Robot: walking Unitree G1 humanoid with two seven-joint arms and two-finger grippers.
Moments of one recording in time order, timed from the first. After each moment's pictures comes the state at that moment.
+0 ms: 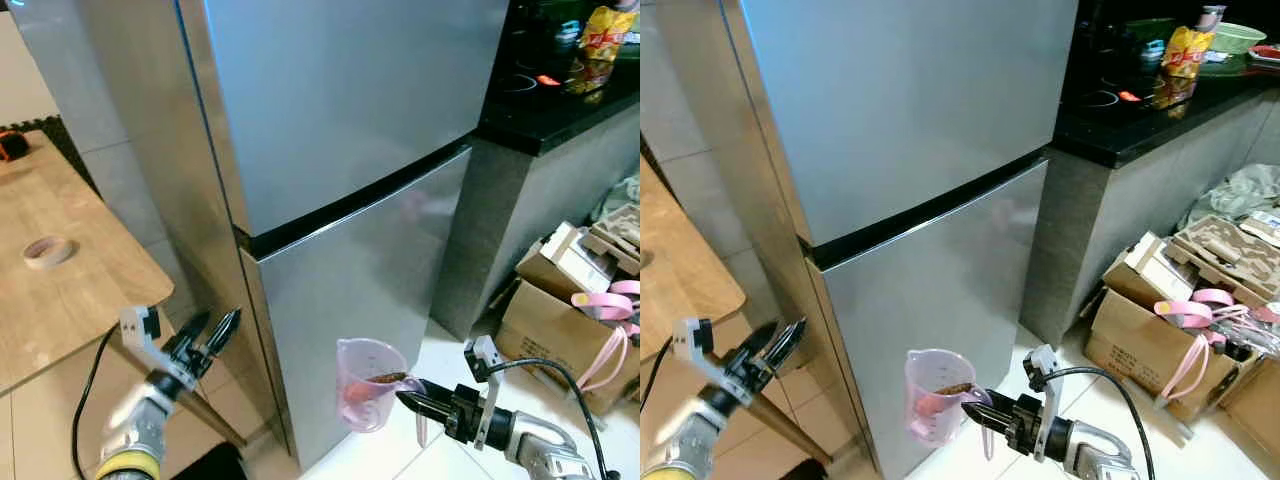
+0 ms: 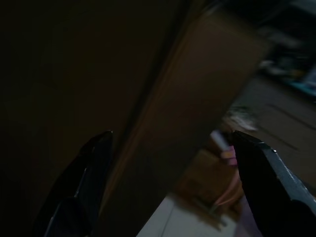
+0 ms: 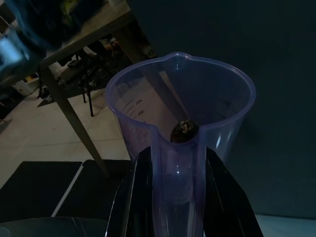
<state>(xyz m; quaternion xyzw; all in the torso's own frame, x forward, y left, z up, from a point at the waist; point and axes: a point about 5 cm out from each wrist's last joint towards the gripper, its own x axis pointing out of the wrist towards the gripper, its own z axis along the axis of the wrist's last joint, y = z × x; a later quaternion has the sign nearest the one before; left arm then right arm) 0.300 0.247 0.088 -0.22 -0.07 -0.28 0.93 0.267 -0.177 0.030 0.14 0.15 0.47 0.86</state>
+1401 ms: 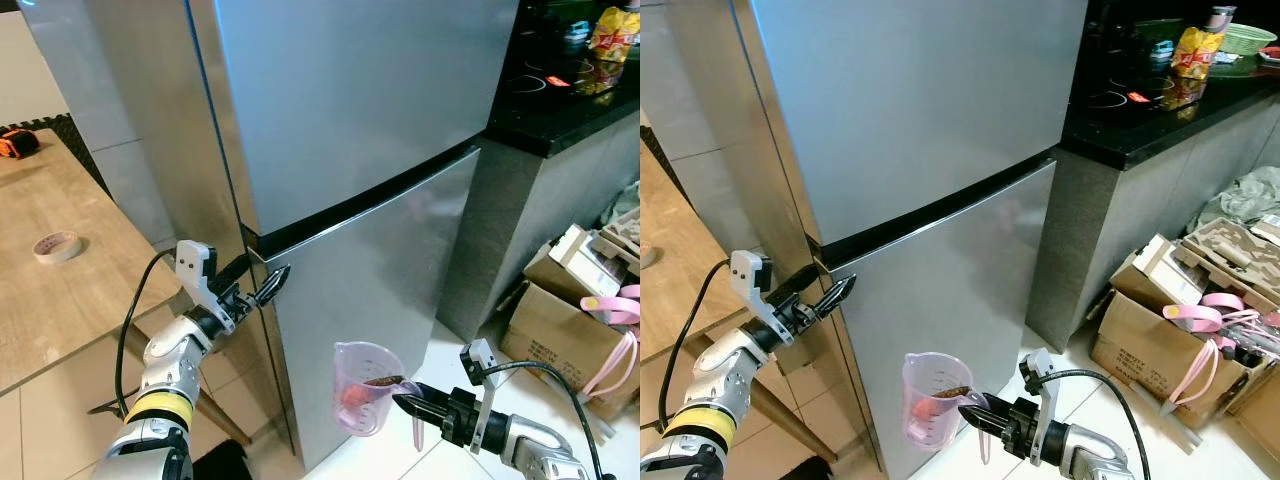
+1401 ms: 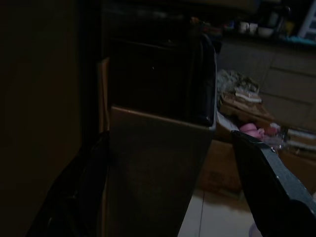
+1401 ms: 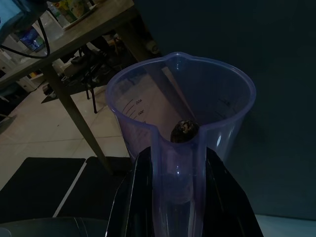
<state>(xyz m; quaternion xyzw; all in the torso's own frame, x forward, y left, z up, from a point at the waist) 0.341 0.201 0.126 -0.07 -0.06 -0.35 0.93 0.267 -0.175 0.028 0.14 0.16 0.46 0.86</state>
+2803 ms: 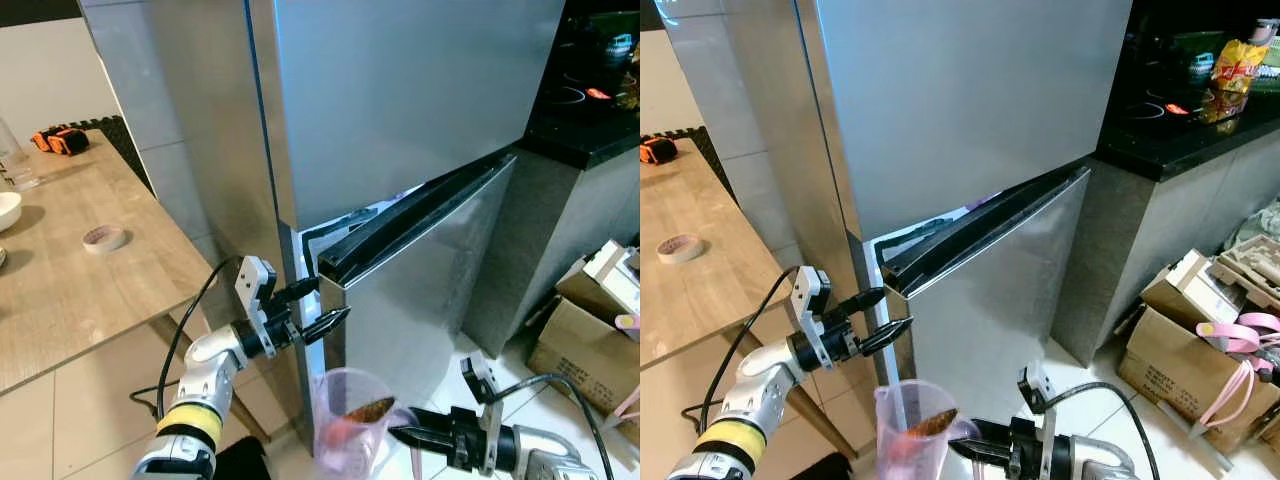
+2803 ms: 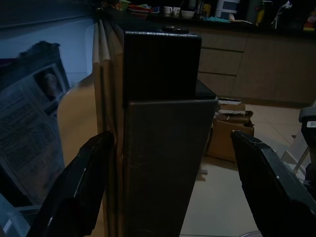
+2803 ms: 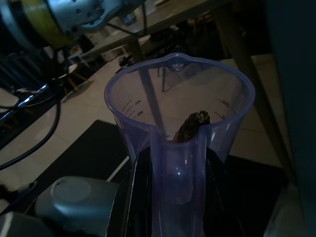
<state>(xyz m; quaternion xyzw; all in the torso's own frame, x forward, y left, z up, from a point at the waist) 0.323 0.138 0.114 -0.08 -0.05 -0.51 0.86 0.241 -0.168 0.039 0.15 0.16 0.60 0.77</state>
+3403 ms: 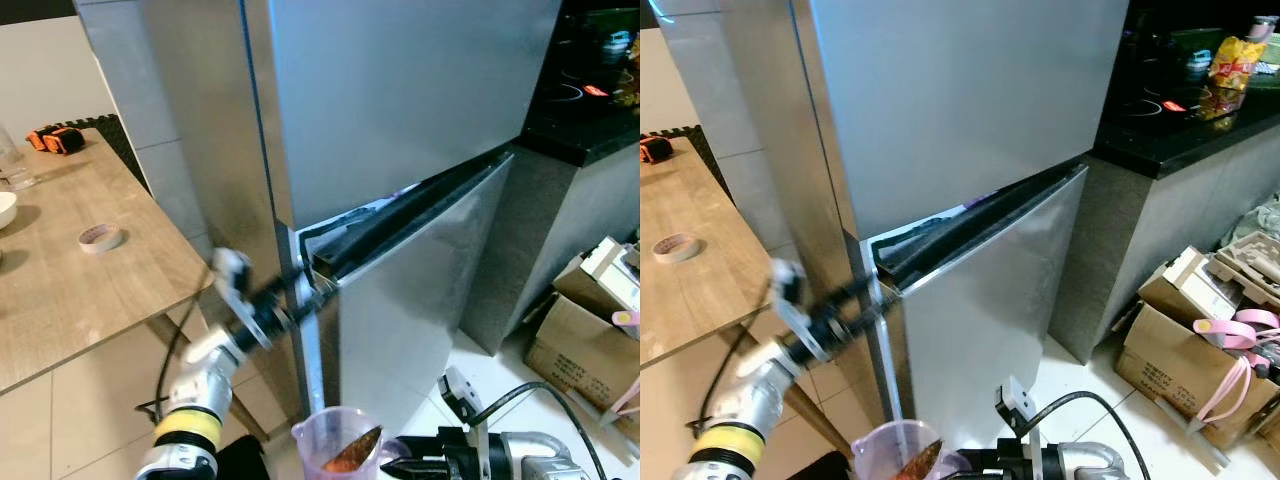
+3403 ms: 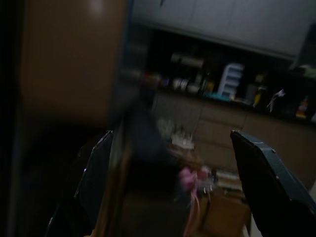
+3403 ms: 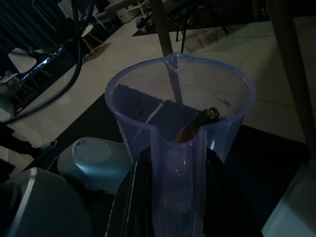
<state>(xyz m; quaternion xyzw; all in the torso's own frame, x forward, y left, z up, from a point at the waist) 0.327 0.173 0.166 -0.19 -0.18 -0.46 0.85 0.227 -0.158 0.031 0.10 0.22 0.64 0.73</state>
